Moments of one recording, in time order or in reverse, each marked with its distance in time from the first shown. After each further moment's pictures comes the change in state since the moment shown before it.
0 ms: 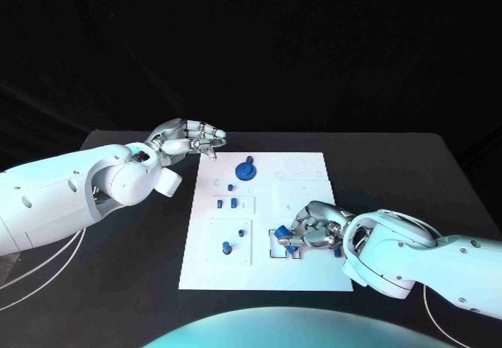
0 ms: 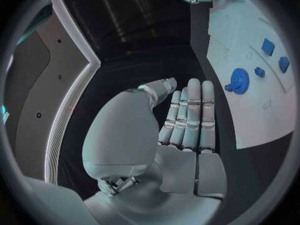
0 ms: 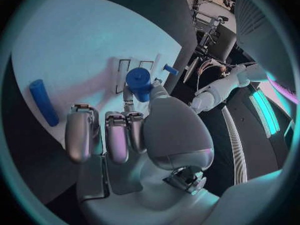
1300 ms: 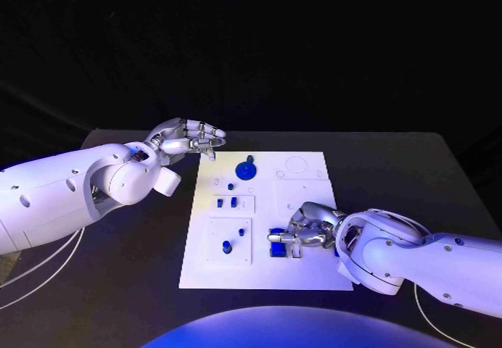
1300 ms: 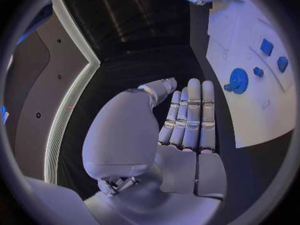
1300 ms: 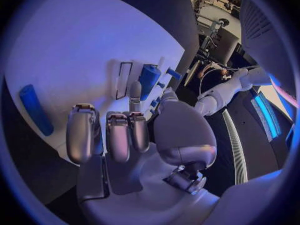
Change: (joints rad) left arm 0.000 -0.009 0.000 0.007 0.000 0.001 -0.005; left_hand 0.000 0.000 0.000 0.000 0.000 -0.004 -0.004 0.000 -0.001 0.000 0.000 0.000 0.000 0.000 0.000 0.000 0.000 0.000 0.000 0.000 0.000 0.000; right arm -0.011 0.049 0.000 -0.044 -0.018 0.021 -0.011; right_hand -0.282 -0.059 -0.149 0.004 0.002 0.118 -0.076 0.041 0.060 -0.007 -0.021 0.008 0.000 -0.002 -0.016 -0.001 0.000 0.000 0.000 -0.014 0.005 0.000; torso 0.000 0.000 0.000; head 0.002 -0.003
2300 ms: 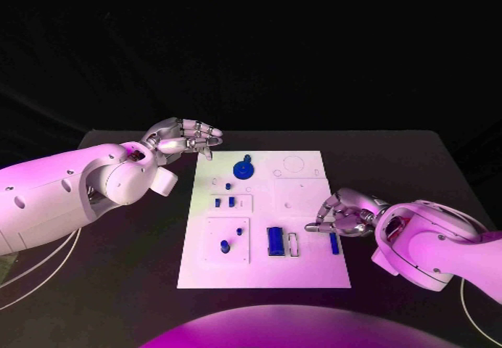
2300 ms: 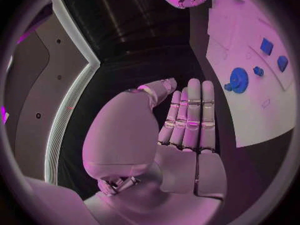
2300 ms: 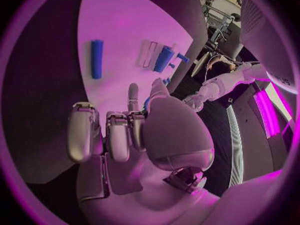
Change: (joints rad) left arm 0.000 -0.002 0.000 -0.002 0.000 -0.002 -0.001; left_hand -0.004 0.004 0.000 0.000 0.000 0.000 0.000 0.000 0.000 -0.004 0.004 0.000 0.000 0.000 0.000 0.000 -0.001 0.000 0.000 0.000 0.000 -0.002; right arm 0.056 -0.236 0.001 0.086 -0.024 -0.035 0.036; right_hand 0.265 -0.012 0.020 -0.012 0.000 -0.080 0.030 -0.055 -0.002 0.008 0.020 -0.028 0.000 0.003 0.011 0.000 0.001 0.000 0.000 0.008 -0.016 0.001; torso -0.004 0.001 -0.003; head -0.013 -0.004
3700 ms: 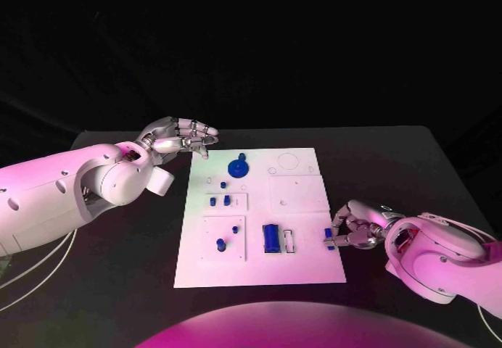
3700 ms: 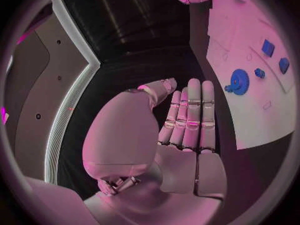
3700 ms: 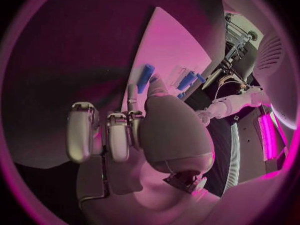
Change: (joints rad) left arm -0.001 0.006 -0.005 -0.006 0.000 0.000 0.002; left_hand 0.000 0.000 0.000 0.000 0.000 0.000 0.000 0.000 -0.001 0.000 0.000 0.000 0.000 0.000 0.000 0.000 0.000 0.000 0.000 0.000 0.000 0.000; right arm -0.095 -0.037 -0.012 -0.030 -0.226 0.003 -0.040; right_hand 0.098 -0.002 -0.008 0.003 0.000 0.015 -0.001 -0.036 -0.007 -0.001 0.006 -0.019 0.000 0.001 0.008 0.000 0.000 0.000 0.000 0.007 0.000 0.000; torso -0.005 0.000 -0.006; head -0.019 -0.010
